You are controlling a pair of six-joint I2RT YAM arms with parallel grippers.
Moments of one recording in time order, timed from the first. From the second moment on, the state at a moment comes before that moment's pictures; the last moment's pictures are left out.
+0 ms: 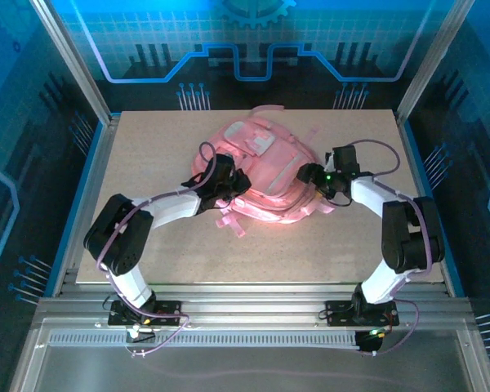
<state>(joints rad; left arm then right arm) -0.55 1.72 1.00 0.06 0.12 -1.01 0.12 1.68 1.00 -0.21 -0.39 0.66</state>
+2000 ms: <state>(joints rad) -0.63 1.78 1.08 0.20 0.12 -1.15 0.59 1.56 1.09 -0.62 0.32 0.66</state>
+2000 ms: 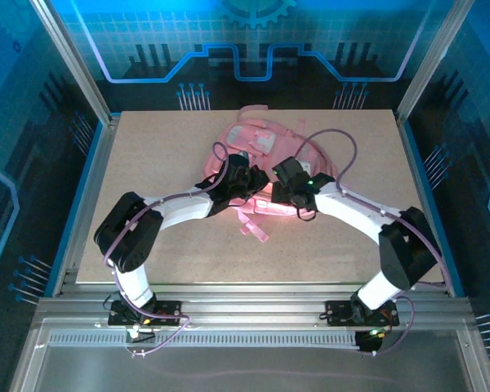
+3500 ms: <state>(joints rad) -0.61 1.74 1.05 0.18 0.16 -1.13 0.33 1.45 0.99 -0.51 -0.15 0.35</state>
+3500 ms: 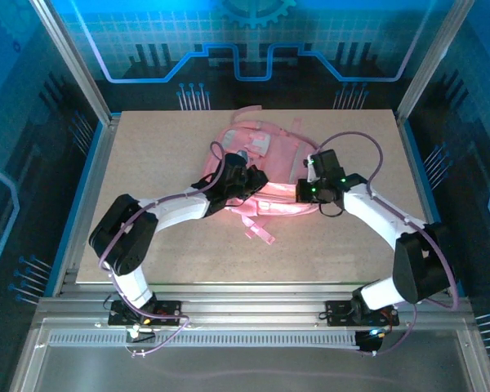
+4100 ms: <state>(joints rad) -0.50 1.70 1.04 0.09 0.26 -1.03 0.27 1.51 1.02 -0.56 -0.48 0.21</state>
